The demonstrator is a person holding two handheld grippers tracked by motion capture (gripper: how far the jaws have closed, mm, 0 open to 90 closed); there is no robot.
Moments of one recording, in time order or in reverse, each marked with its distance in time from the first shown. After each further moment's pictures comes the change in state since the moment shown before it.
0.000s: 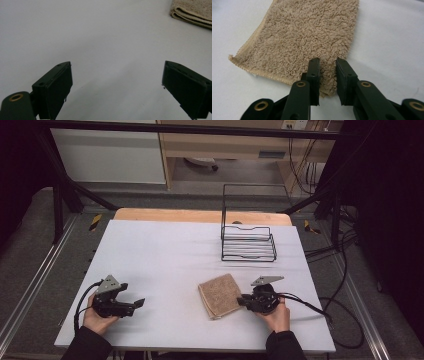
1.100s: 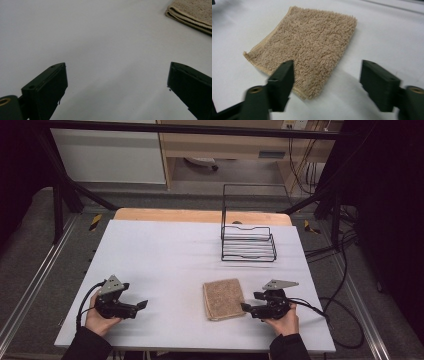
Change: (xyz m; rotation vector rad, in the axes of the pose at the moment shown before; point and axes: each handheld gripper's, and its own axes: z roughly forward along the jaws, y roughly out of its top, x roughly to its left) left arm -0.012 0.007 0.001 -0.004 -0.004 0.007; right arm -0.003 -0.014 -0.030 -0.101 0.016 0.016
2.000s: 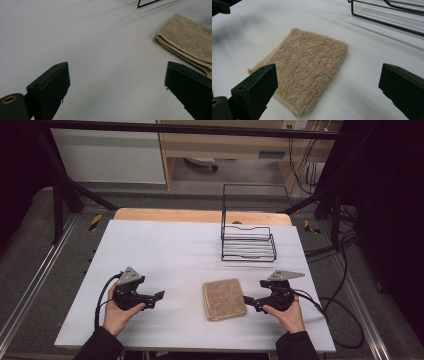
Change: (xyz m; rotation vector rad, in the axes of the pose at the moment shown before) left arm -0.036 0.047 0.028 -0.027 -0.002 -0.042; right arm -0.015 0.023 -0.008 -0.068 0.025 -0.040
